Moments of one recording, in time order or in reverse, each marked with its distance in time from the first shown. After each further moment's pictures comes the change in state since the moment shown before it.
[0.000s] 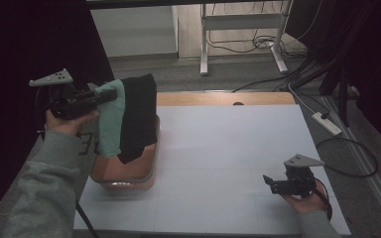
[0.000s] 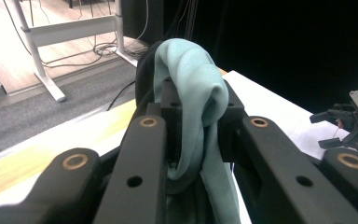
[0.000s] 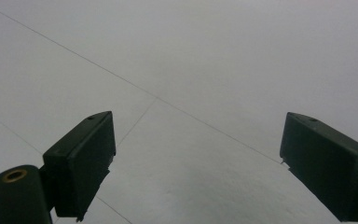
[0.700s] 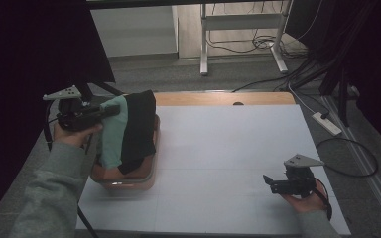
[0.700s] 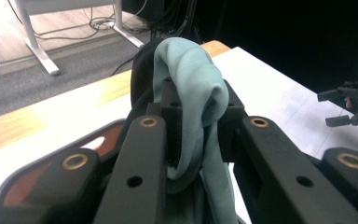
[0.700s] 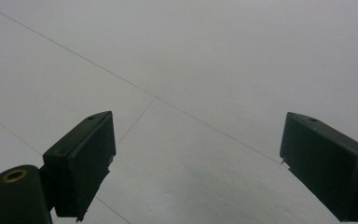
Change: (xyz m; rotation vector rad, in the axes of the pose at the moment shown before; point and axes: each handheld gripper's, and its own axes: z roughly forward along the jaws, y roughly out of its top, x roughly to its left) left arm 0.012 -0.039 0.015 0.075 0.000 -0.050; right arm 0.000 0.000 0.001 0.001 -0.004 -0.003
